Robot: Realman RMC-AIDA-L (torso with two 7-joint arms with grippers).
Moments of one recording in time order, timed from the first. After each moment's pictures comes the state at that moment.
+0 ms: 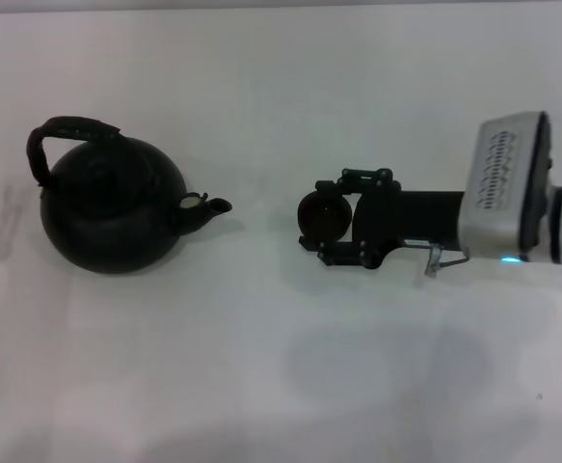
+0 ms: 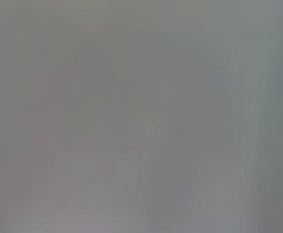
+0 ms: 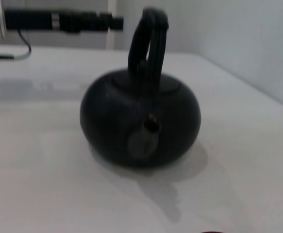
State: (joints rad) left arm -0.23 -2.09 0.53 -0.16 0.90 1.52 -0.22; right arm 0.47 2.02 -1.80 -0.56 1.97 0.92 -2.21
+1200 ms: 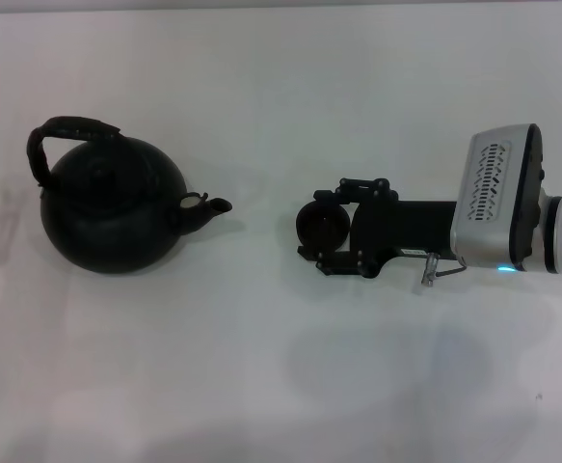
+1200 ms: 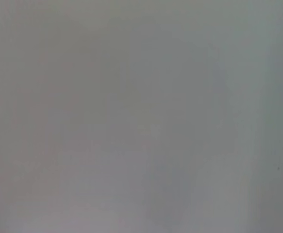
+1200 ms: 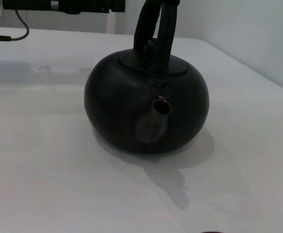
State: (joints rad) left arm -0.21 -2.08 0.53 -0.16 0.91 1.52 -0.22; right arm 0.46 2.02 -1.87 -0.56 2.02 0.87 -2.21
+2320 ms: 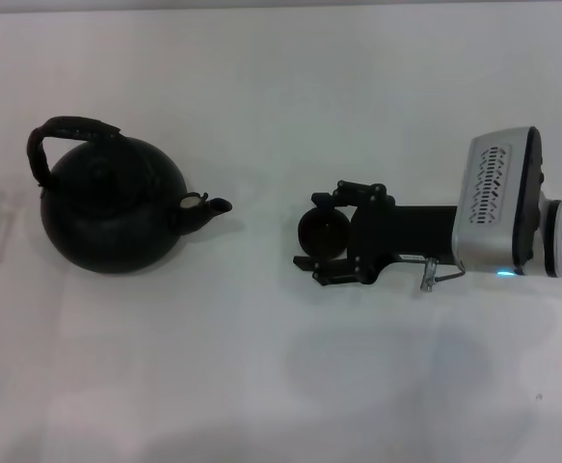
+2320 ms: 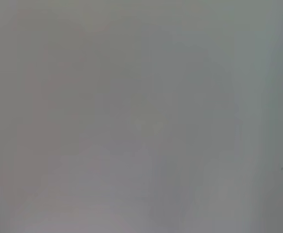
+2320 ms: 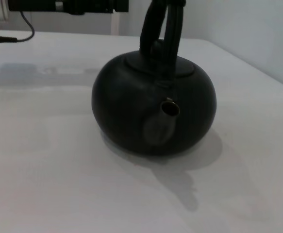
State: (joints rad) left arm -0.21 -2.08 0.53 -0.15 0.91 1.52 -0.22; right arm 0.46 2.02 -1.87 -0.56 2.03 0.90 -2.21
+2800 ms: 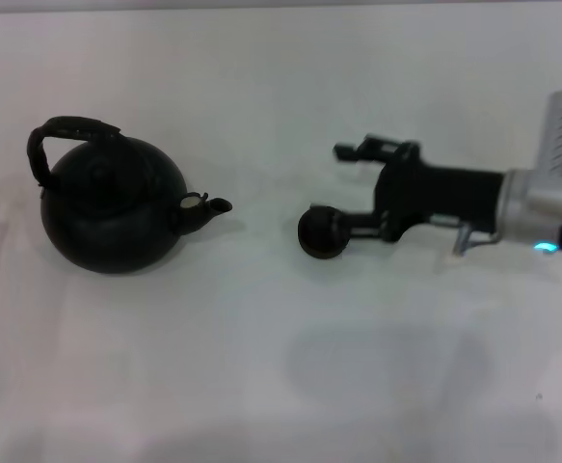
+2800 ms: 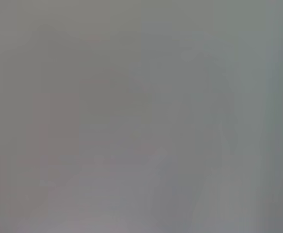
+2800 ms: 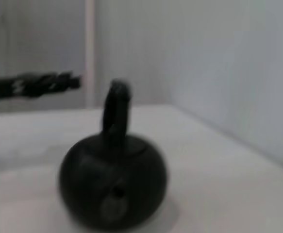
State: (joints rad) left arm -0.17 -2.08 0.53 -0.16 0.91 1.60 -0.22; right arm 0.41 2.01 -1.64 -0.56 2.02 1.09 -2.20
